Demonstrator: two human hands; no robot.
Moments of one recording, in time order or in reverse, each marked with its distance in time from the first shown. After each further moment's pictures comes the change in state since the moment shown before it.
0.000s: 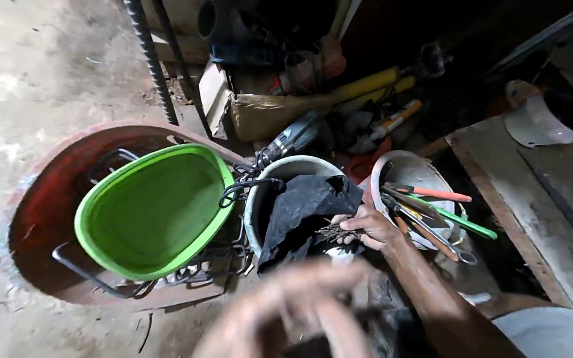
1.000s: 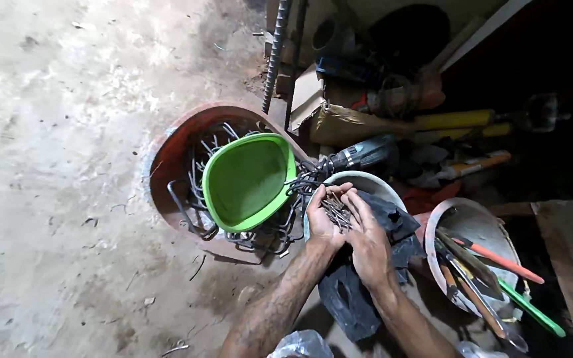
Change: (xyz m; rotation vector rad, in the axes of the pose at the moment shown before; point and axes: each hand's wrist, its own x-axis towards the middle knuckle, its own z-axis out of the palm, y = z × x) left_hand 0.088 -0.096 -0.076 -0.847 0.901 0.138; right_hand -0.008 -0.029 0.182 -0.627 0.247 -0.454
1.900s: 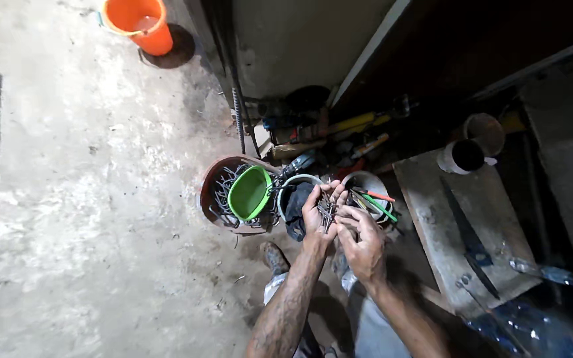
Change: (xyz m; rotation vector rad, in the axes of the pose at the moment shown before) left_hand -0.245 -0.031 0.378 0.012 0.046 -0.250; right_hand -0.136 -0.351 -0.215 -0.169 0.375 -0.139
